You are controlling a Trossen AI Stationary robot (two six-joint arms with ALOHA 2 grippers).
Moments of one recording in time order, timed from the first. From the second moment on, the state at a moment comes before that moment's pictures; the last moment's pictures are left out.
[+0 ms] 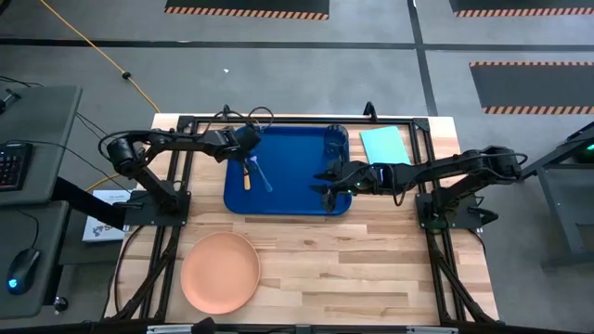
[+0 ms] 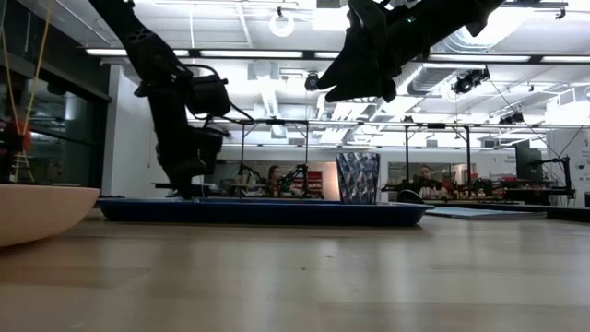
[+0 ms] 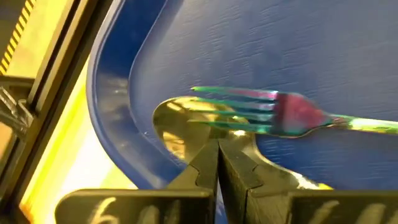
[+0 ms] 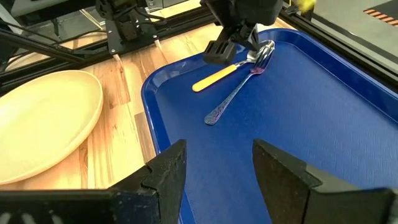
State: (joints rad) left arm 0.57 1.59 0.79 -0.40 -0.37 0.09; right arm 0.01 1.42 0.87 0.05 0.24 0.31
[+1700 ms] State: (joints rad) left arm 0.63 1.62 0.82 -0.36 -0.32 0.24; right arm 0.01 1.42 0.87 0.06 0.24 0.30
